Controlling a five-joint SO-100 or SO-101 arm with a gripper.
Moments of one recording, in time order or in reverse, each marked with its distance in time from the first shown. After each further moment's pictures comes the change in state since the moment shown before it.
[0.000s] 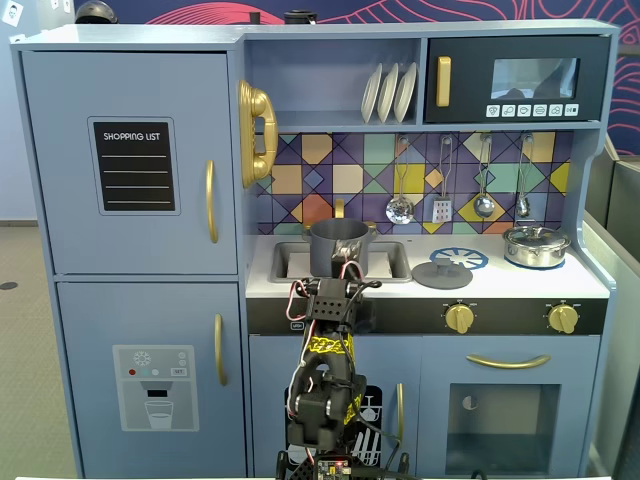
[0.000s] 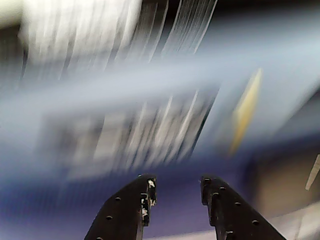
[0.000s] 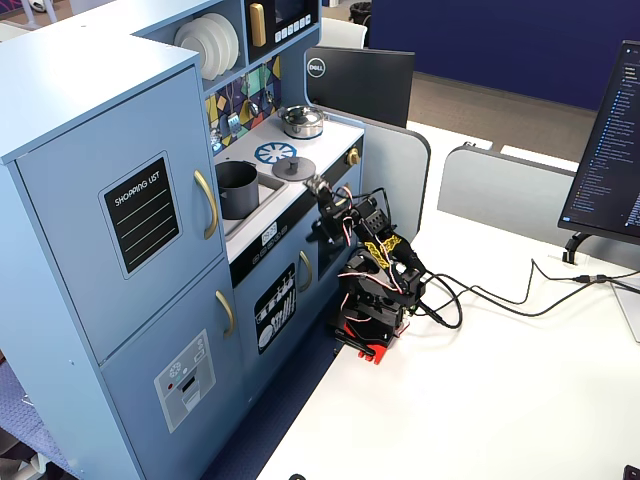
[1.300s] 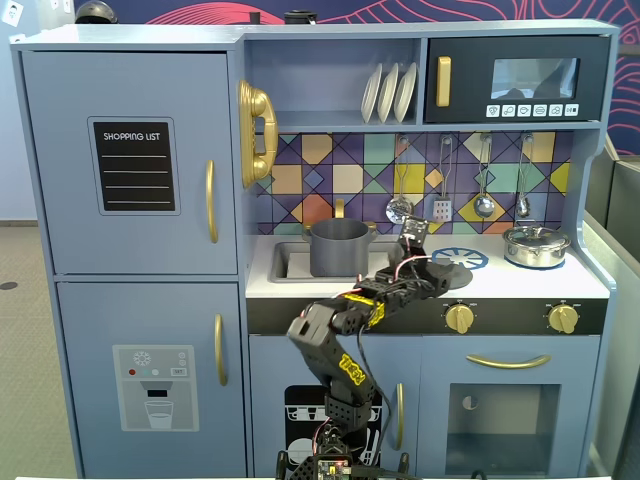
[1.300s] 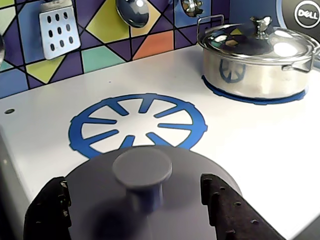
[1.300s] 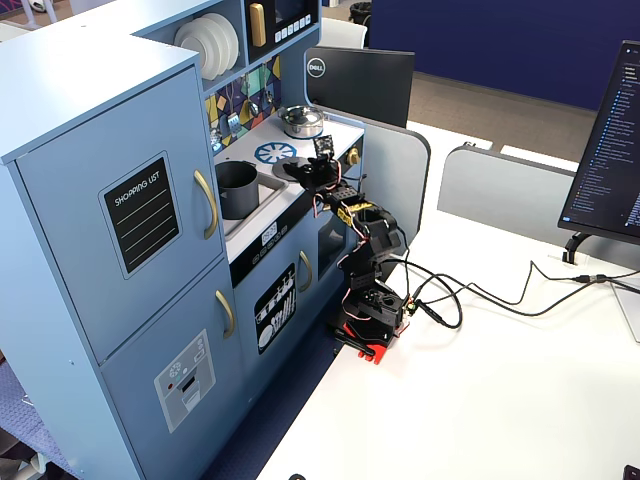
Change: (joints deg) arm 20.7 -46.7 -0.2 -86.7 3.9
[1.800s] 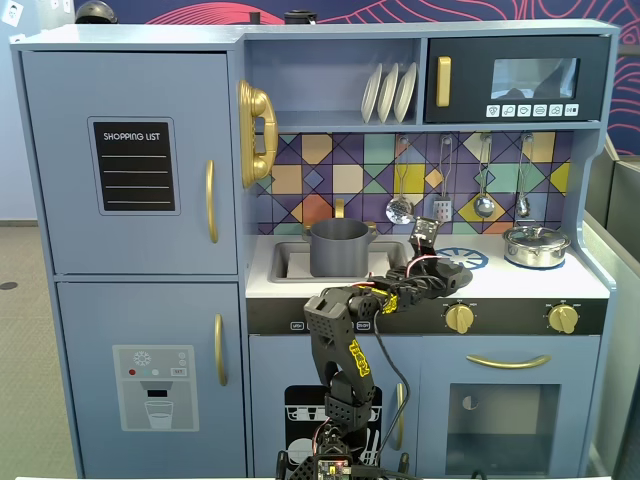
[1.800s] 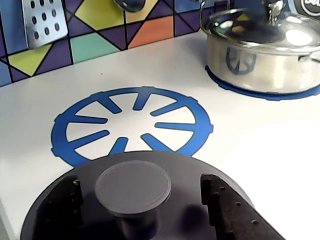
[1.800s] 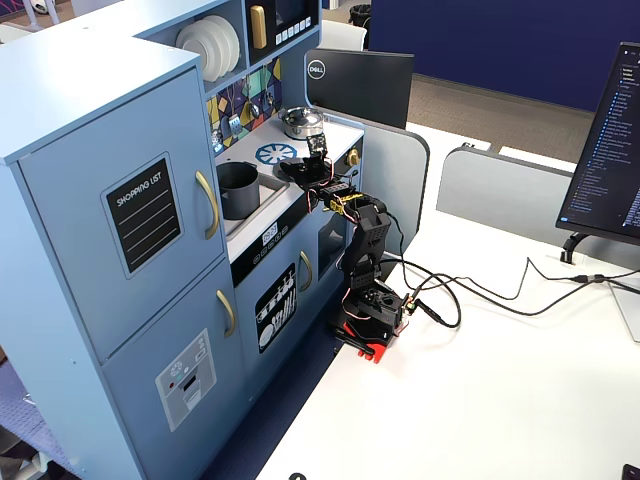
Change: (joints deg) arm 0.0 -14.4 -8.6 -3.9 0.3
